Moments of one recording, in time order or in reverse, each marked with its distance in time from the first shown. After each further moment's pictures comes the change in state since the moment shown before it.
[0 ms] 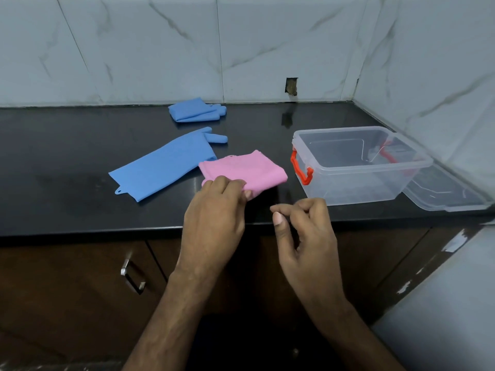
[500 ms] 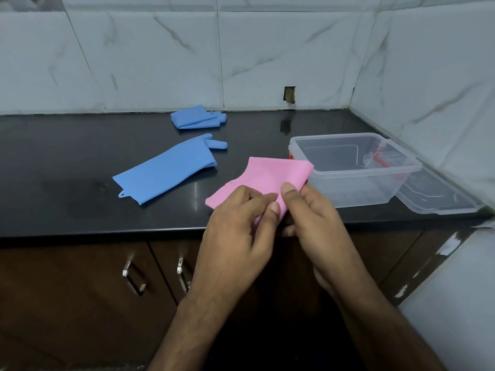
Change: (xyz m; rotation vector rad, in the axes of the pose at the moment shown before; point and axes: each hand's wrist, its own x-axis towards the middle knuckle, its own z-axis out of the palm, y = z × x) left_hand -0.026 0.045 -0.028 -0.504 0.017 0.008; right_hand 0.042 -0.027 -0.028 0.642 -0.253 0.507
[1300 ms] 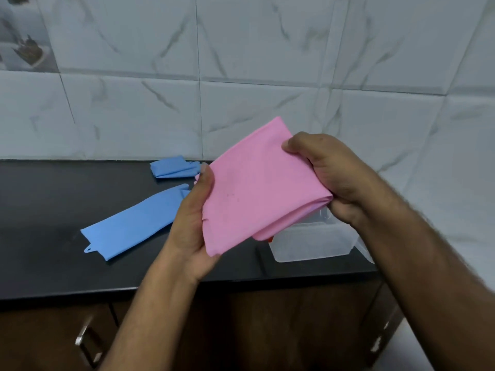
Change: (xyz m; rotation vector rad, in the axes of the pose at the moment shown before) left_hand 0.094 0.007 -0.009 -1.516 -0.114 -0.585; right_hand 0.078 -0.142 -0.067 -0.101 -0.110 -0.050
